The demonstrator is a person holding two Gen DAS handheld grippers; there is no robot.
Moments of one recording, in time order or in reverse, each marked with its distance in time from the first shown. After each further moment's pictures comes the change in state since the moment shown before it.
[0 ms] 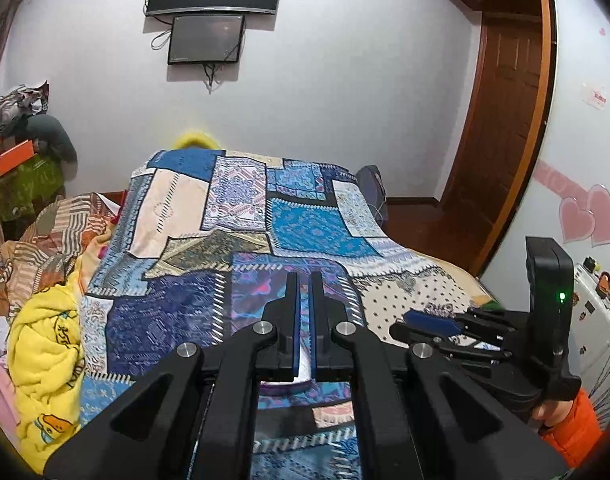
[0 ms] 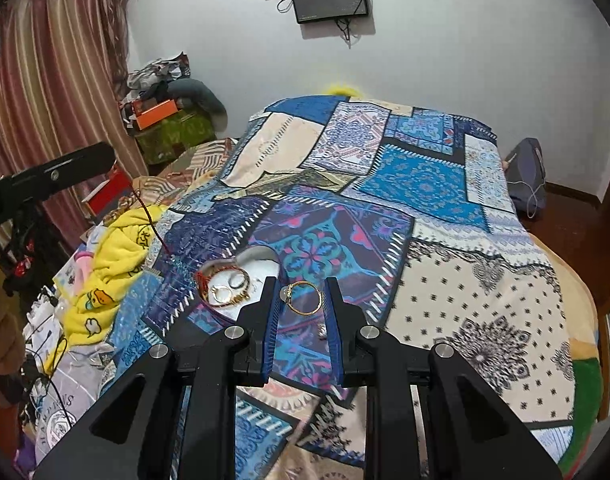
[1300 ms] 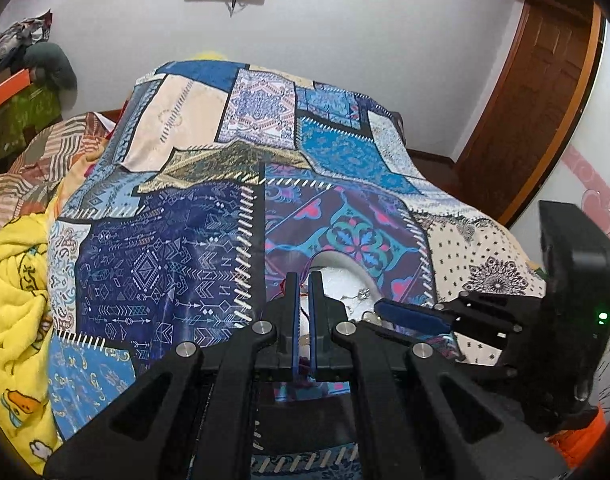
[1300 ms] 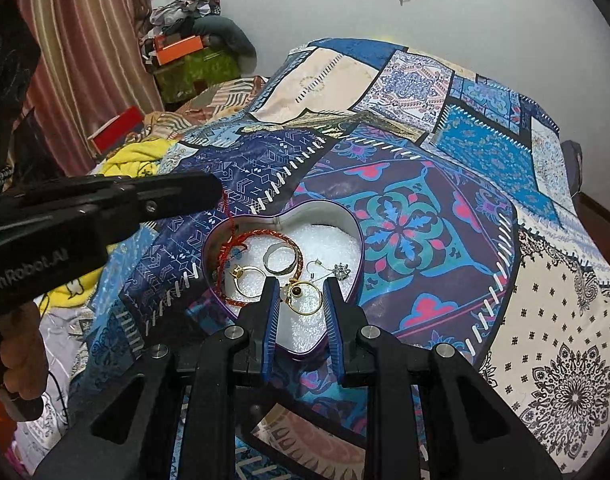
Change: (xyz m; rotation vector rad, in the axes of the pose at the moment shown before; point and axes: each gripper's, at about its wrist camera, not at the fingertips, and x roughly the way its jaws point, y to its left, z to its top) left arm 0.102 0.070 -0.060 -0.105 0.234 -0.005; right arm 0.097 0.049 -0.014 -0.128 0.174 0.037
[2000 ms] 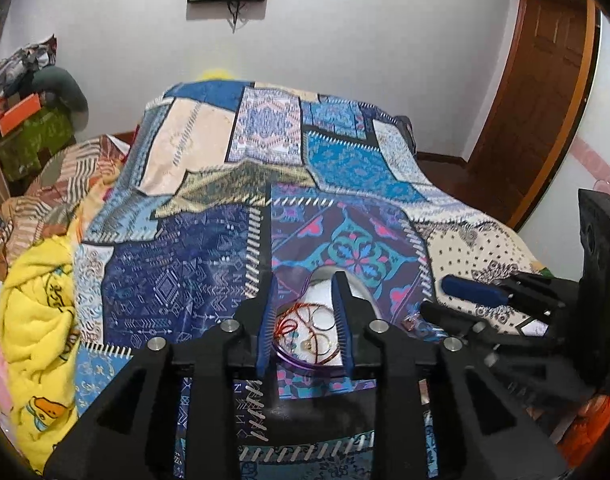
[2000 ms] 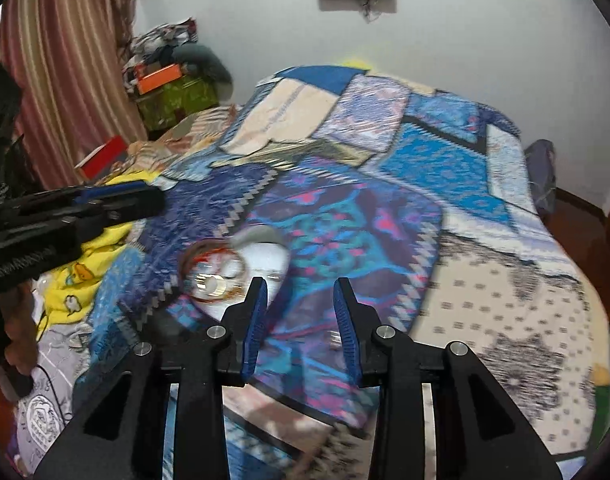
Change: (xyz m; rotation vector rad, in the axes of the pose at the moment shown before) left arm -0.031 -0.021 0.012 0.053 -0.049 0.072; right arm -0.059 -0.043 -0.005 0.066 -0.078 -0.072
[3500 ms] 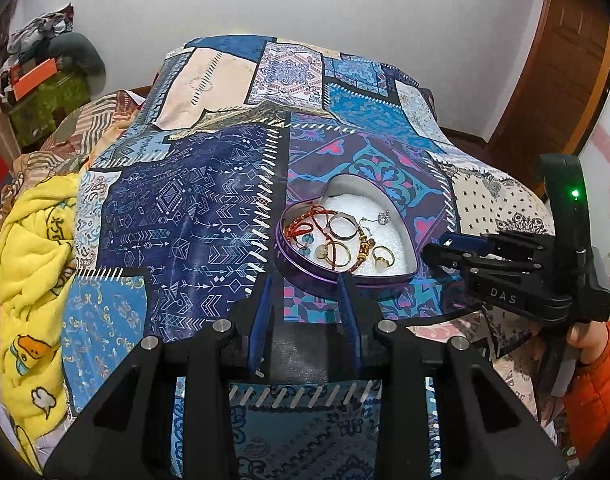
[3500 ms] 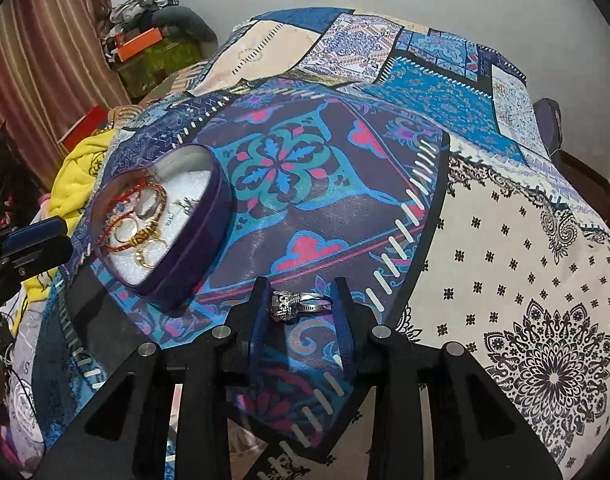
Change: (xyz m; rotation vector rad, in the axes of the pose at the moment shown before) left arm 0.019 0.003 -0.063 -0.061 0.112 0.061; right arm 0.060 -0.025 -0.028 0.027 0.156 0.023
